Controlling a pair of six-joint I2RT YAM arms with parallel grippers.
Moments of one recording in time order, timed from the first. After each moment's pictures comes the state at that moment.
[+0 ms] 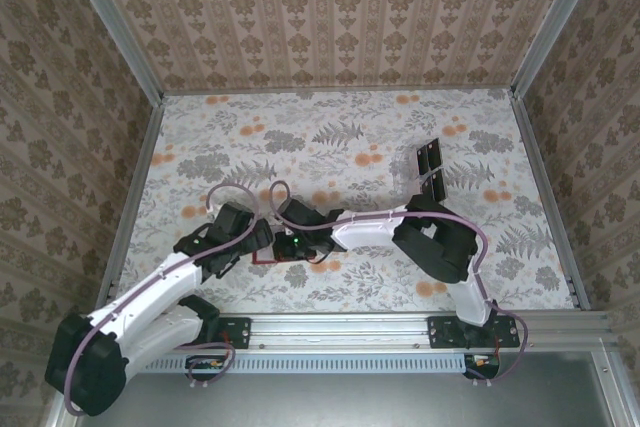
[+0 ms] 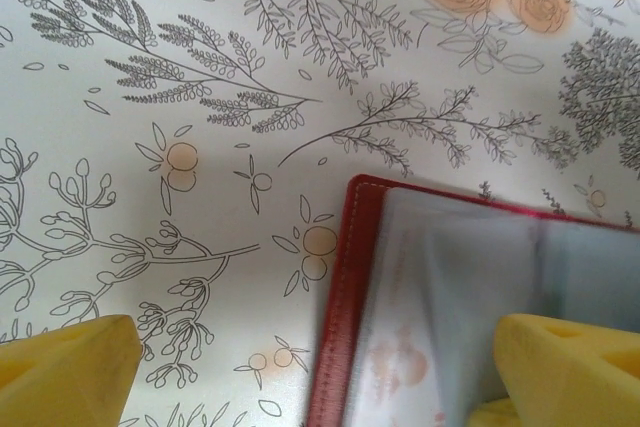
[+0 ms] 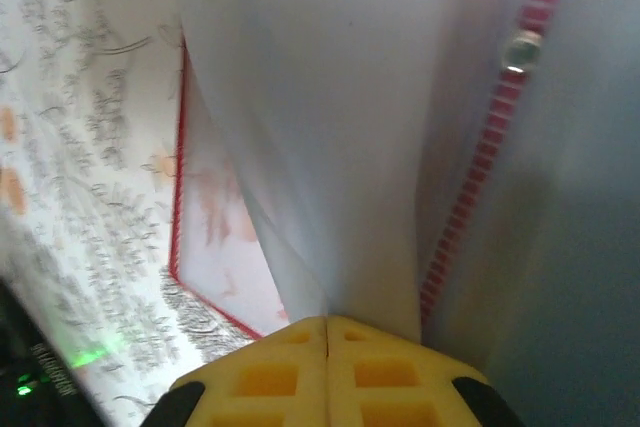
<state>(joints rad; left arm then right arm) -0.58 0.90 0.45 -0.55 -0.22 -0.77 1.03 2.04 1.24 -0.12 -0.25 0.87</state>
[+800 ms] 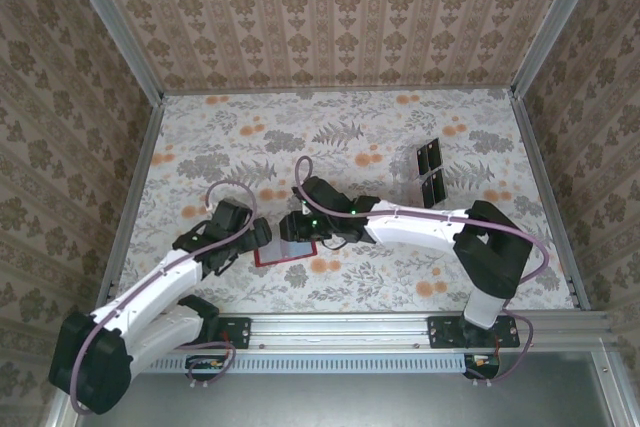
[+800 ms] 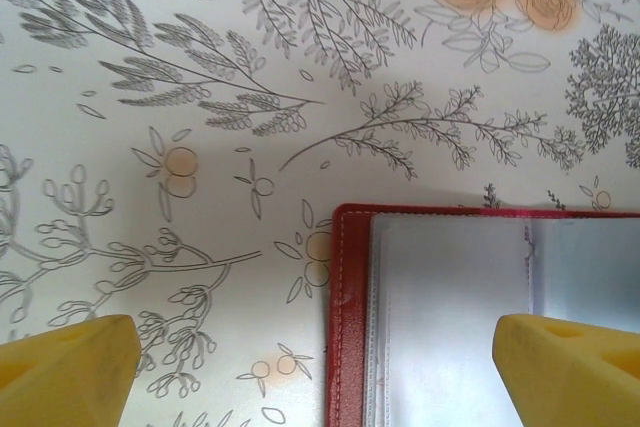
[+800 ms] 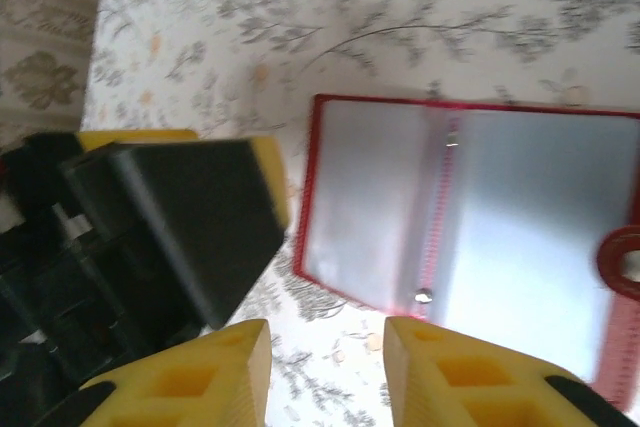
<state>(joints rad) -0.53 0.95 0.46 -0.53 -0.16 -0.72 0.96 1.74 1.14 -0.20 -0.18 0.84</state>
